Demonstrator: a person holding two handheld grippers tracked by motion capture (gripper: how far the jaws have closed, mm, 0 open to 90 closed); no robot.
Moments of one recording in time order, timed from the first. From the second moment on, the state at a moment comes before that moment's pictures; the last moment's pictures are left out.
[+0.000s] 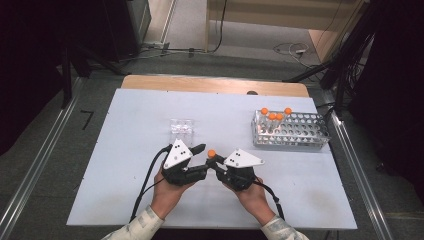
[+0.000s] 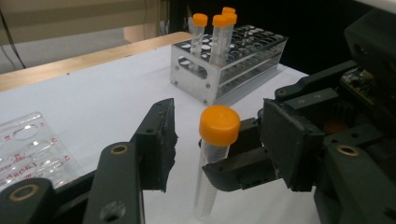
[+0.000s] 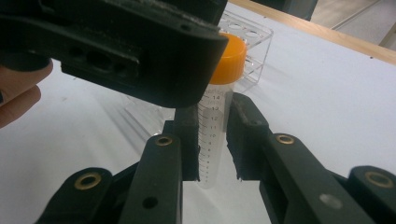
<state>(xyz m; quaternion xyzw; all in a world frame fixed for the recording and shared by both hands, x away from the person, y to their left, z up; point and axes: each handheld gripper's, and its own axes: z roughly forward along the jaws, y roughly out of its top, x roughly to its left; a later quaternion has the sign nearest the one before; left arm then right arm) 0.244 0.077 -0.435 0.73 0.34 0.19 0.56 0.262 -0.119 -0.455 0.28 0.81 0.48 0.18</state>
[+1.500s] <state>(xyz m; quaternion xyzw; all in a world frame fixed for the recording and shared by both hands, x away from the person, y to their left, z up) 0.244 0.090 -0.428 0.72 0.35 0.20 0.56 0.265 -0.122 -0.451 0.29 0.81 0.48 0.17</state>
